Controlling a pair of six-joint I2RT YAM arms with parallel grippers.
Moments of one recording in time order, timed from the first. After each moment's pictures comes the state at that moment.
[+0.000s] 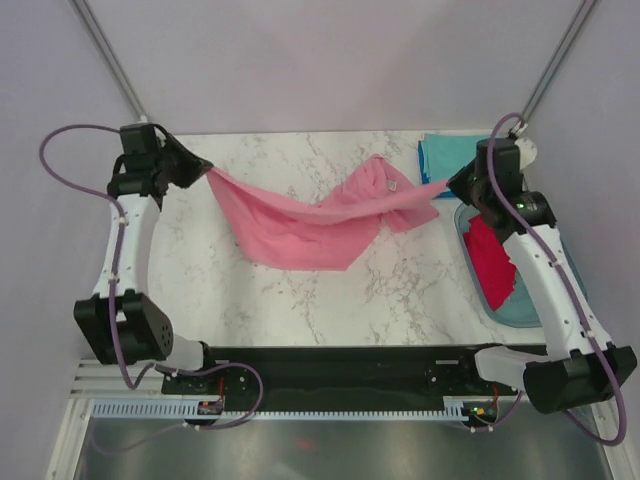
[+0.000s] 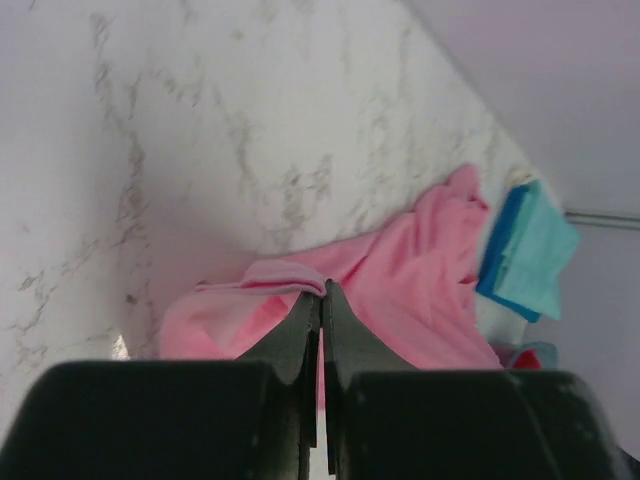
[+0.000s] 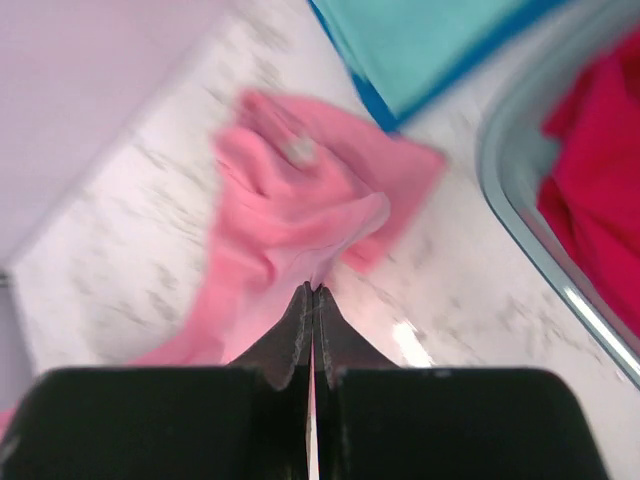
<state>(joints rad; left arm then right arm) 0.14 1.51 1.36 -0.55 0.27 -0.70 0.18 1.22 1.19 -0.67 0.25 0.84</state>
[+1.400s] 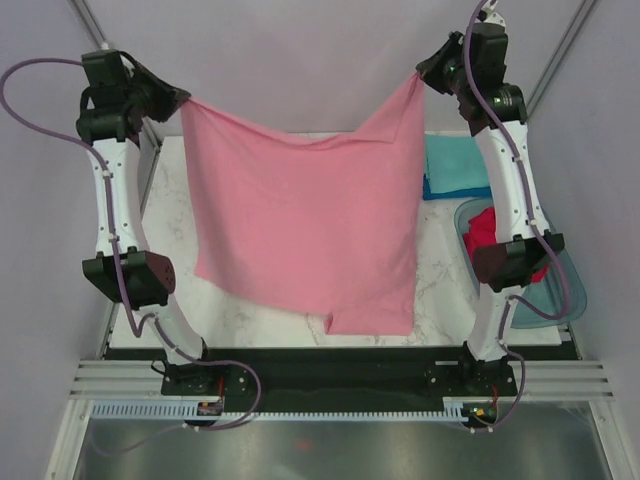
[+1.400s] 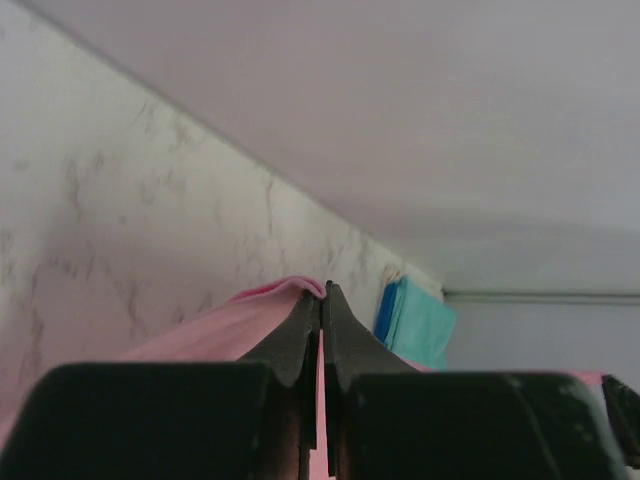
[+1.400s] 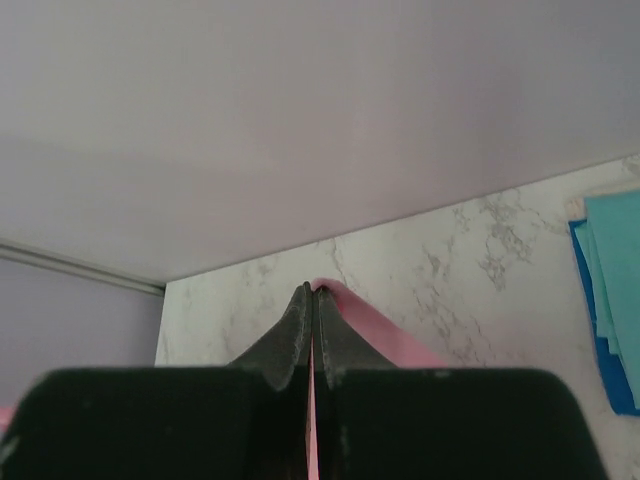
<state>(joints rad) 0.16 1.76 2.12 -0.78 0.28 -0.77 0.17 1.93 2.38 -0.69 0.01 0.63</state>
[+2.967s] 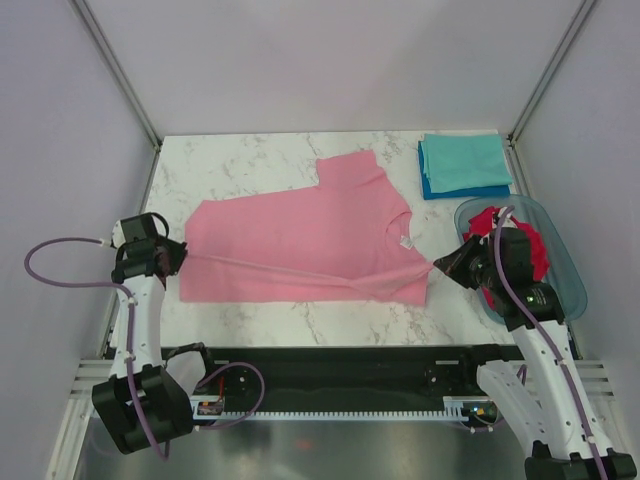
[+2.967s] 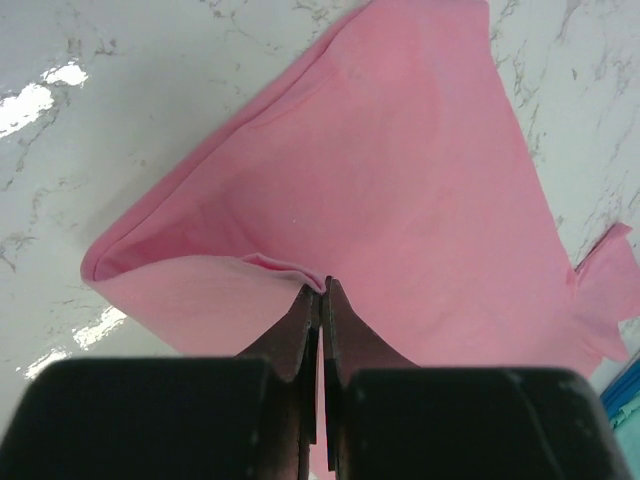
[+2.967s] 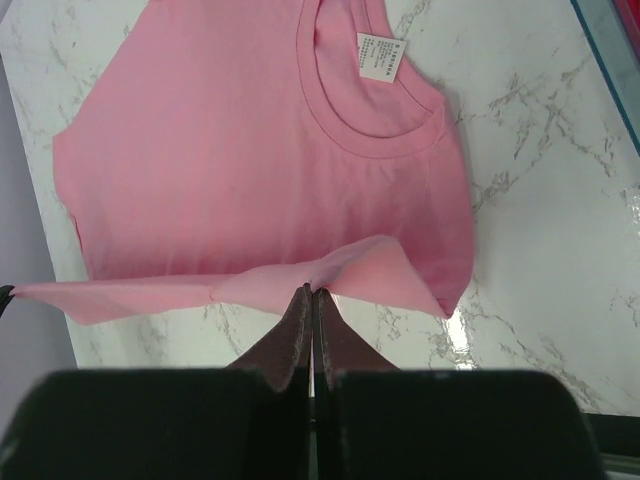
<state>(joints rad) 0.31 0.99 0.75 -0.60 -0.05 -0.86 0.11 0.67 0.77 -0.76 -0.17 0.74</state>
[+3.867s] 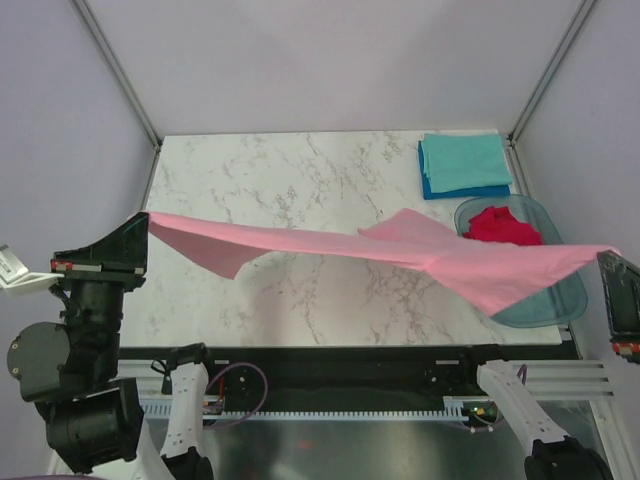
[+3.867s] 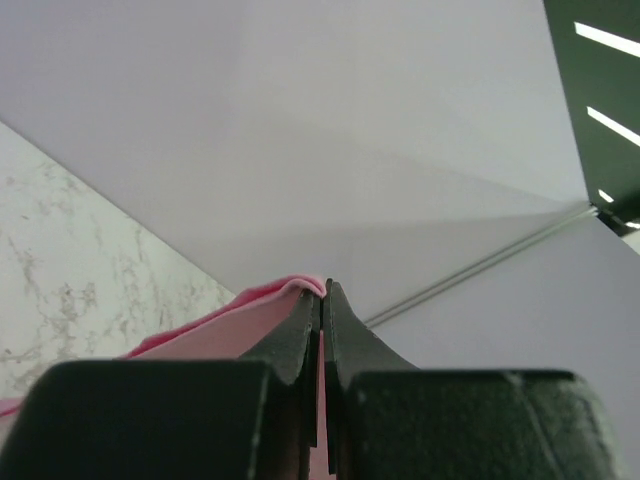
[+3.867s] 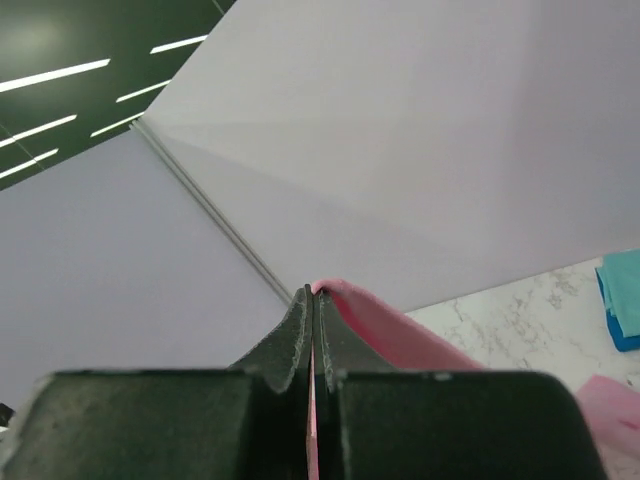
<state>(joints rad) 0.28 0.51 1.51 -0.79 0.19 -1.05 0.11 0.72 2.16 -1.10 -0.02 0.73</state>
